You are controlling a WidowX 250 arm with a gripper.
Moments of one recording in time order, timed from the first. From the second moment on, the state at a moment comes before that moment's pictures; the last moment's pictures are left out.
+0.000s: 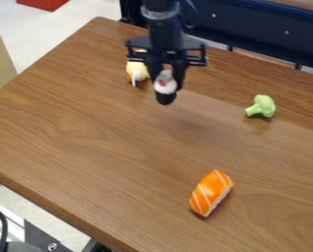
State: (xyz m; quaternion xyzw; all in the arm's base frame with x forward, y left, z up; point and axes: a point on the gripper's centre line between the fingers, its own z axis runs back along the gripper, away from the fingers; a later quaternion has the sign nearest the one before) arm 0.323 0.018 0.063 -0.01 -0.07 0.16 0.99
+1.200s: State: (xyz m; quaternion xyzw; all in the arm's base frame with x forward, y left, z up) arm 0.303 0.024 0.007 0.04 -0.03 0.15 0.99
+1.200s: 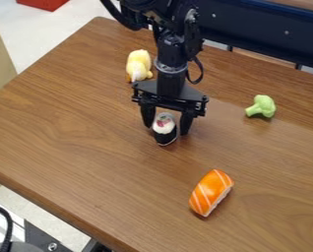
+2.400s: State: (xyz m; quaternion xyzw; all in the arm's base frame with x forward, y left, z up) arm 0.300 0.036 0.082 -0.02 -0.01 0.13 0.99
